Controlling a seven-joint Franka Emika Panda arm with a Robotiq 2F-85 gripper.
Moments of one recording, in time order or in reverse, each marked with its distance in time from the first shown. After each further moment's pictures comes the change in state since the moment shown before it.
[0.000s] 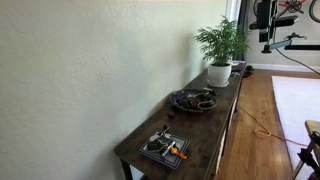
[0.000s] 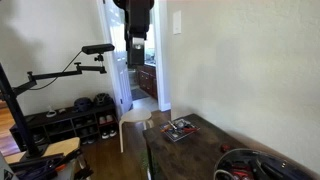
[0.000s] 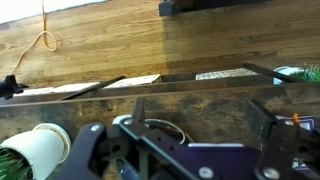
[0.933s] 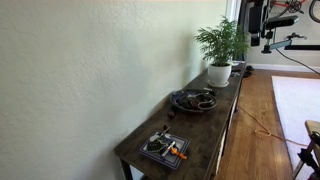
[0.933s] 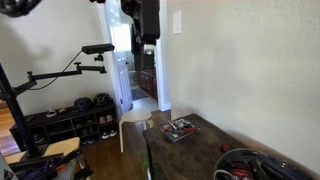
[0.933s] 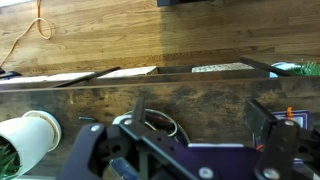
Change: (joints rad) arm 0.029 0.036 0.000 -0.001 0.006 0.065 -0.002
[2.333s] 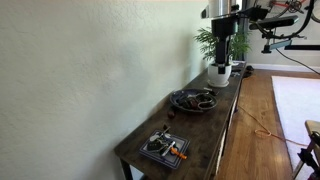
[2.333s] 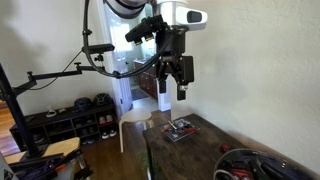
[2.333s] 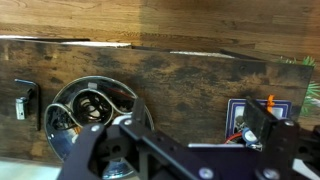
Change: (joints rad) arm 0.051 0.279 0.000 0.043 0.080 0.264 -0.120
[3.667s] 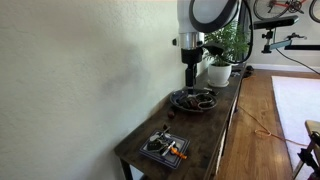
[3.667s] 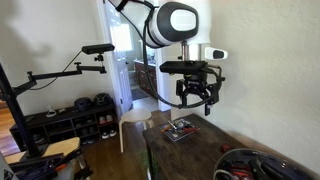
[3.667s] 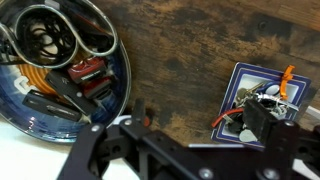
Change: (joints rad) arm 0.014 0.368 0.028 0.204 0.044 0.226 -0.179
